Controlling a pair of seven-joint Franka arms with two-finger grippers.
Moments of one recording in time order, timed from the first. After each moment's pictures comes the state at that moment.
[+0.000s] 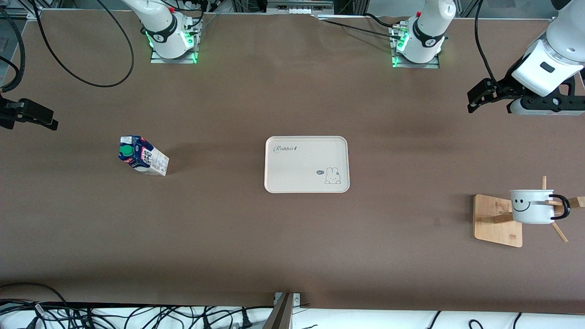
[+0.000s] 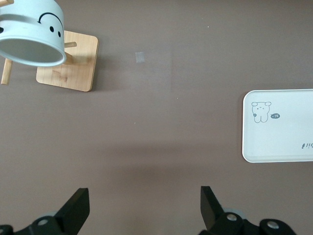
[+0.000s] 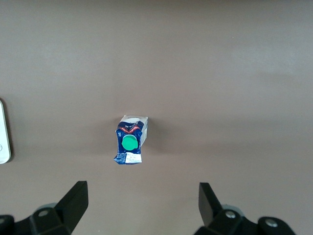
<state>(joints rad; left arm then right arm) -0.05 -0.11 -0.05 -1.78 -0.01 1.69 -0.11 0.03 0.21 -0.08 -1.29 -0.02 1.46 -0.05</state>
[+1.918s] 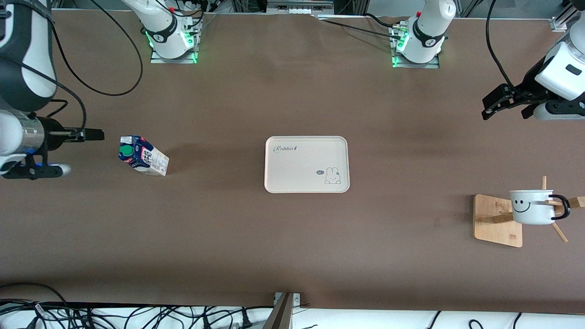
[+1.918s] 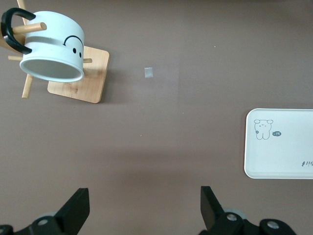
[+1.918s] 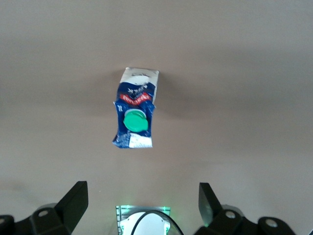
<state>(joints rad) -0.02 -0.06 -0.04 -1.71 -0.01 1.70 -0.11 0.06 0.41 -0.07 -1.31 -0.01 1.35 -0.06</state>
